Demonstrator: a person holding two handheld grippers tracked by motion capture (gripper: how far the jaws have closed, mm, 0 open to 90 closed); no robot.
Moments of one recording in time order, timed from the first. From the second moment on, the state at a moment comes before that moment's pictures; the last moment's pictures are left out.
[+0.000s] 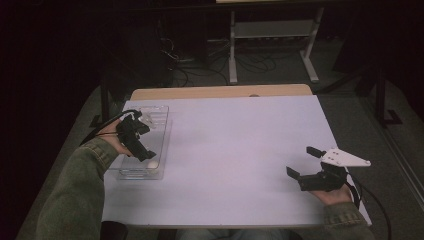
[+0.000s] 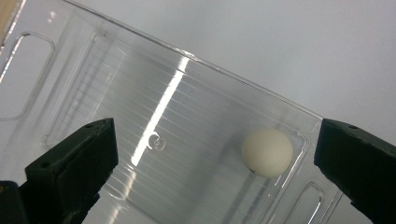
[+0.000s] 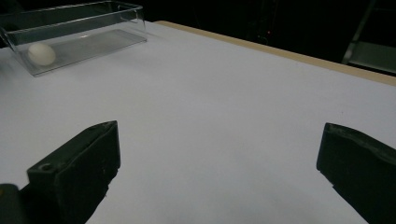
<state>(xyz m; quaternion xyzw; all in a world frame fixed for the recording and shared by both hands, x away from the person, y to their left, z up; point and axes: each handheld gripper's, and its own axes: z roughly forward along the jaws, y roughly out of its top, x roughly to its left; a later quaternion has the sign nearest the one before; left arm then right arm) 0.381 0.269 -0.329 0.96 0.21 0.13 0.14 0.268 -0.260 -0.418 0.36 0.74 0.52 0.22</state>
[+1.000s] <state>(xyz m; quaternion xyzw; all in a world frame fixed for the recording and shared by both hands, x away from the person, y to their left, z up) 0.360 0.284 -0.318 0.93 0.23 0.17 0.22 0.268 -0.261 -0.418 0.36 0.74 0.52 0.22</state>
